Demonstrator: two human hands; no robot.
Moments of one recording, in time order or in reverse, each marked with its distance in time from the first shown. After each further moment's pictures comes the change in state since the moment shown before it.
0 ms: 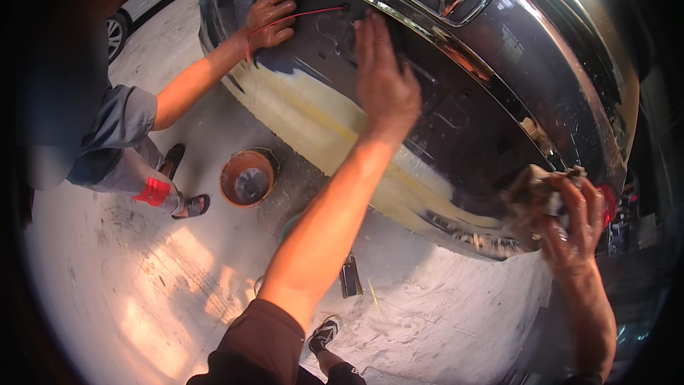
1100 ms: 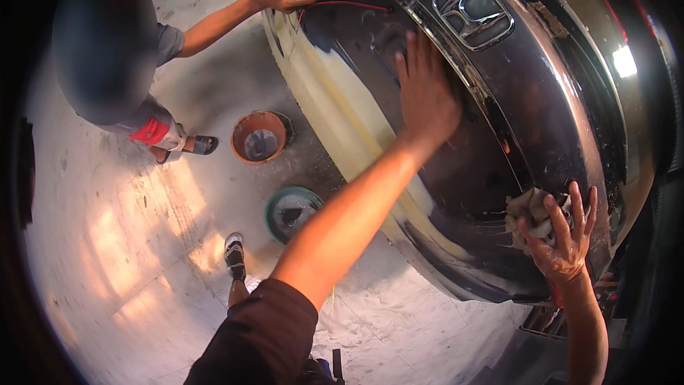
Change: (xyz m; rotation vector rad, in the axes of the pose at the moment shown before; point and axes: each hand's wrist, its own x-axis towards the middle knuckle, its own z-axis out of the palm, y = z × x) left_hand -0.015 0.047 0.053 0.248 -0.012 -0.164; right_hand -0.032 0.105 0.040 0.042 0.060 -0.329
